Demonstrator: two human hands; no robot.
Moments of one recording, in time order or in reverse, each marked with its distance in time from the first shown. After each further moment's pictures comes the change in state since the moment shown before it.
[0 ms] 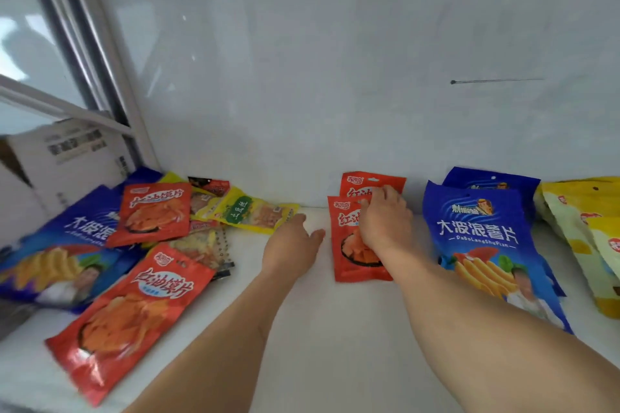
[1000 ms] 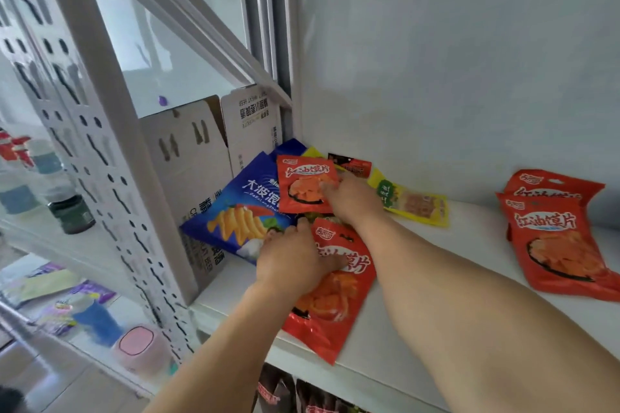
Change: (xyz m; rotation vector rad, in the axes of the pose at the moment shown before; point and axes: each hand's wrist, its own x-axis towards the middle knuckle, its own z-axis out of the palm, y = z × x) left_hand -0.052 -0.205 -0.171 0.486 0.046 -0.096; right_hand -0.065 -0.317 0.078 0.326 -0.390 -0.229
